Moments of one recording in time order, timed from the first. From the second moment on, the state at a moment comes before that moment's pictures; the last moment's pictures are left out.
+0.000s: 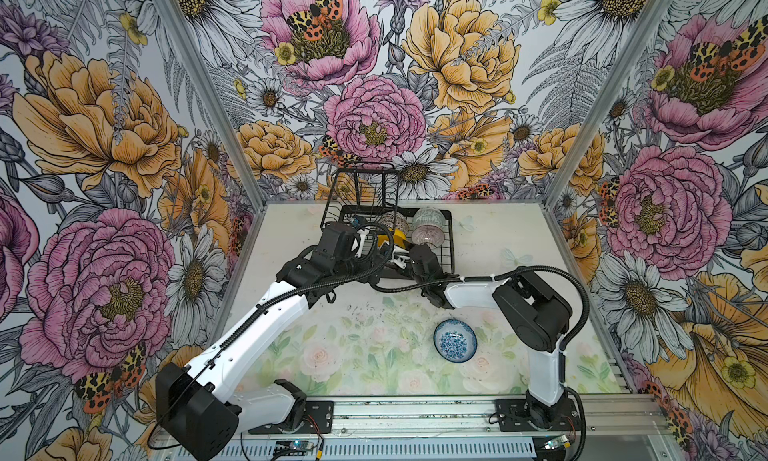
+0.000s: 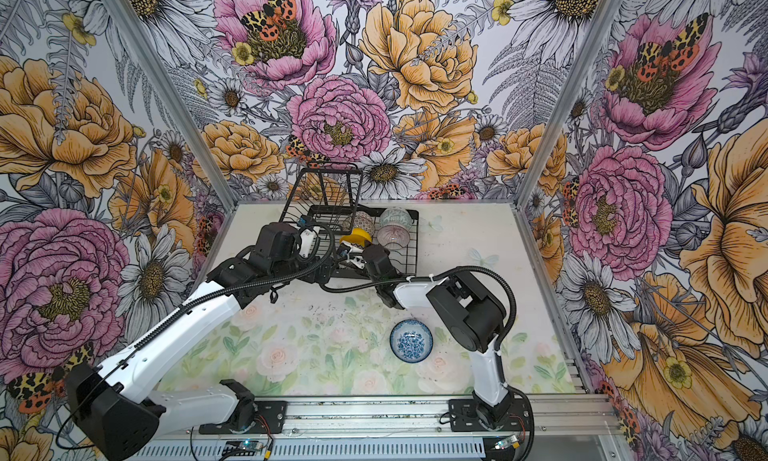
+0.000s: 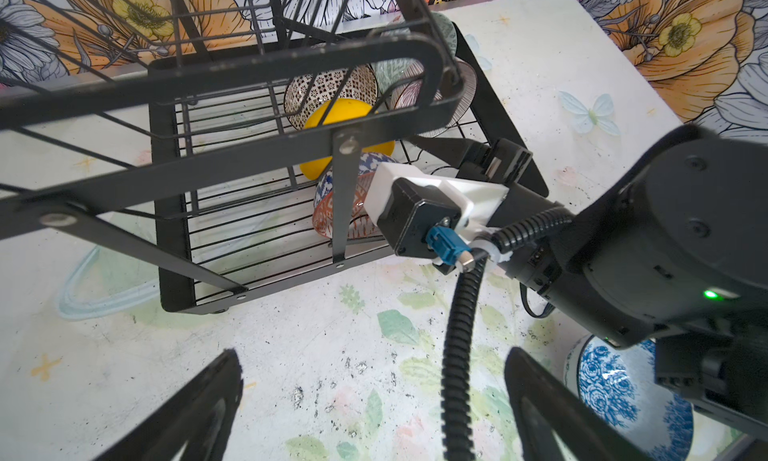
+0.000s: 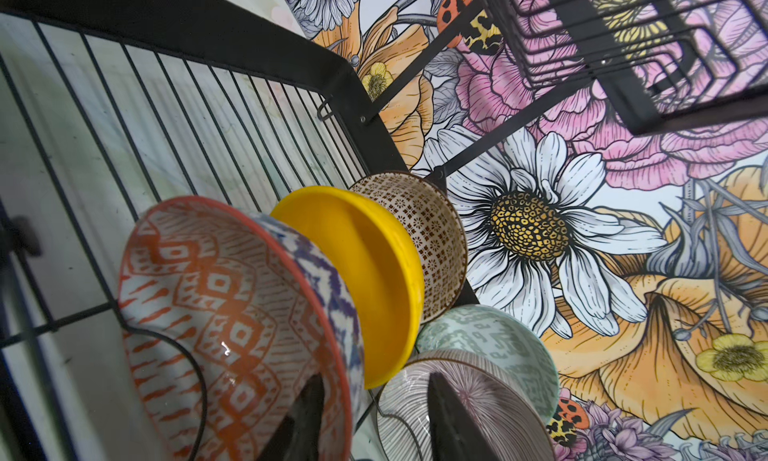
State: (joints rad) left arm -0.54 1.22 1.15 -0.64 -0.04 -0.18; right arm 0.72 1.98 1.09 0.54 0.31 -0.73
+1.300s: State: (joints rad) left arm -0.62 1.19 1.03 -0.64 -0.05 -0.18; right arm 0.58 1.47 1.09 -0.26 0.20 -0.36
